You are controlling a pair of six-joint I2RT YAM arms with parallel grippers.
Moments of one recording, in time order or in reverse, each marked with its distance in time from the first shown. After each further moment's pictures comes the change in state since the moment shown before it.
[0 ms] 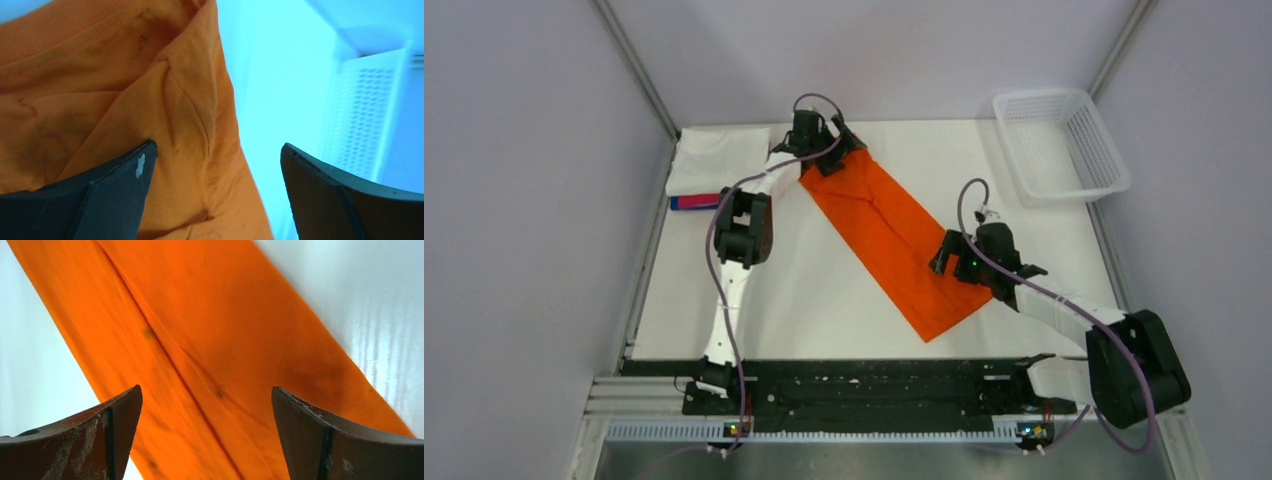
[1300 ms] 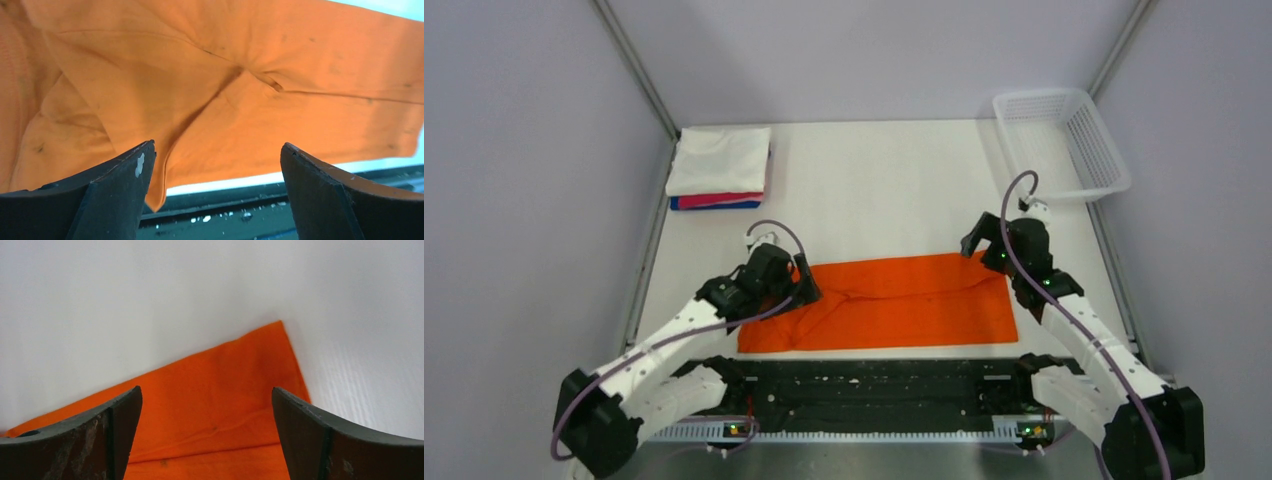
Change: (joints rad) left arm -0.359 -1.616 -1.424 -0.436 -0.399 -0.034; right arm -0.088 -0.287 0.061 -0.245 0.254 0.004
